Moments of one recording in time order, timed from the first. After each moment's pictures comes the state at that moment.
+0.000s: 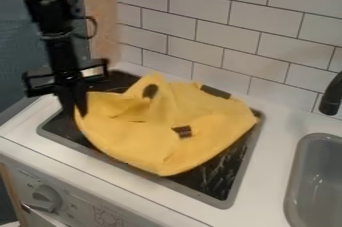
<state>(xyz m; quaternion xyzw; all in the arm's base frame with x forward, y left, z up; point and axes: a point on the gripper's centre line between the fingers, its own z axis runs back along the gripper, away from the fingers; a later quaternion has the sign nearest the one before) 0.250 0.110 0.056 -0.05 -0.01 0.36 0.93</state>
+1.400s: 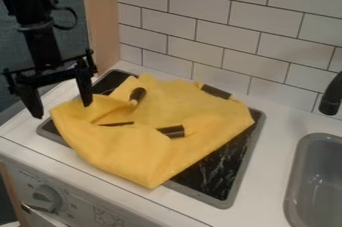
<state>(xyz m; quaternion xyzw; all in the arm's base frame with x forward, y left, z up) 0.240 0.115 0.074 -0.07 0.00 0.38 0.92</state>
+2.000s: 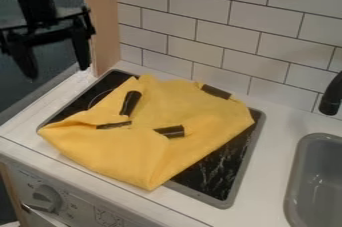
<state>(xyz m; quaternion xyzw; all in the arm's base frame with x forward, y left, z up) 0.247 0.107 0.124 -0.05 -0.05 0.33 0.94</state>
